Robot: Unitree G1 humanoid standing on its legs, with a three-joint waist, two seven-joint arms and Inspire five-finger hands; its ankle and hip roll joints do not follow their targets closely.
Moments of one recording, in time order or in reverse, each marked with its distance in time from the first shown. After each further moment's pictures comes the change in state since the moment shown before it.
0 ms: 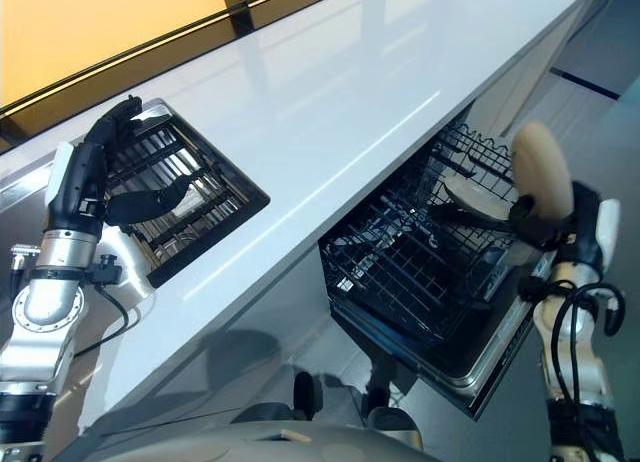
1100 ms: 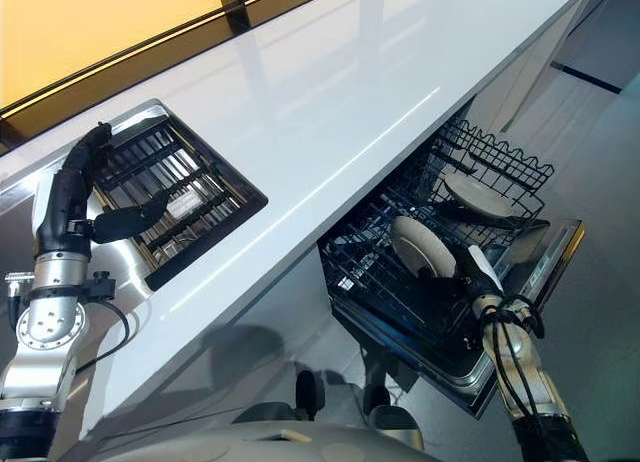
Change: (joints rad) left arm 0.055 -0.033 0.028 0.057 0.010 0.032 0.086; right arm -0.020 0.009 0.277 0.129 -0.250 0.137 0.228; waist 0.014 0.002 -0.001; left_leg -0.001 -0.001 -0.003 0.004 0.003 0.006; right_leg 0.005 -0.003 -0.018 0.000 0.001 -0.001
